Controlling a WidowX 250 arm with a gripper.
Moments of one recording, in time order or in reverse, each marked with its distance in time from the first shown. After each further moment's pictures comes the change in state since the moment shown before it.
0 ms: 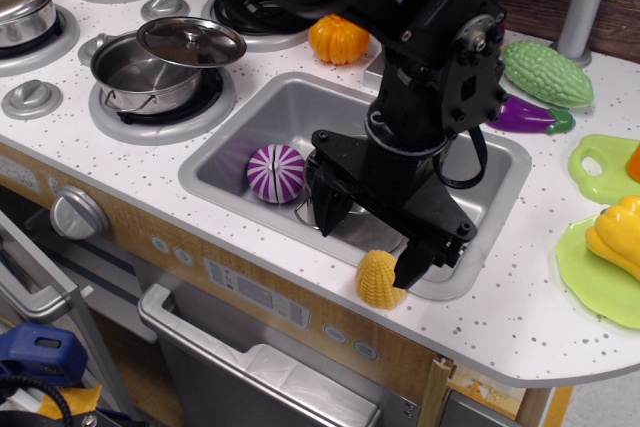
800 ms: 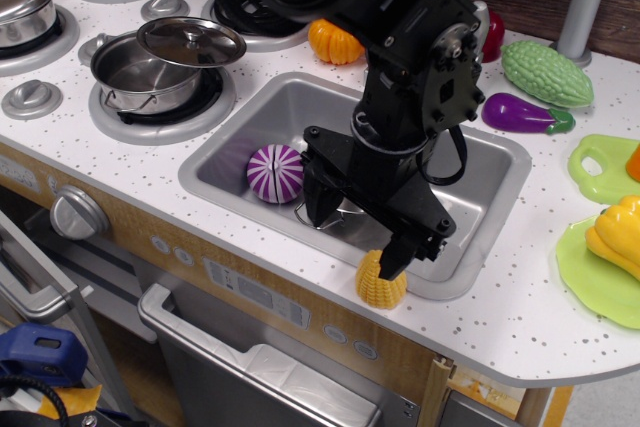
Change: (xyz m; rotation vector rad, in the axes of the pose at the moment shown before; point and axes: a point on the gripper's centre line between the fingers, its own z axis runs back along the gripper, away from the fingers) arm 0.010 0.010 -0.014 0.006 -0.031 -0.040
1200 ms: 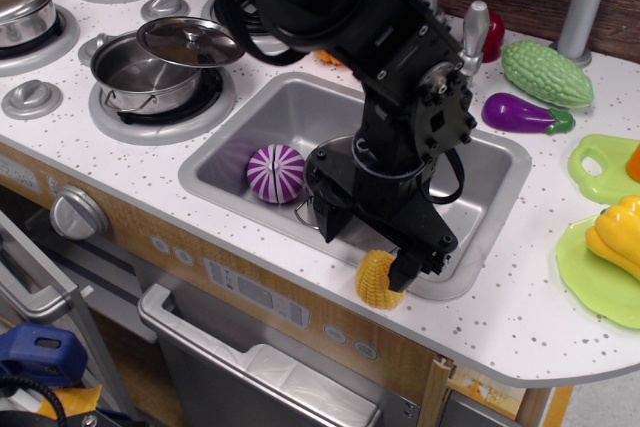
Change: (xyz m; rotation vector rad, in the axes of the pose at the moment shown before) arm 0.004 -0.005 -0.022 -0.042 -0.039 0.013
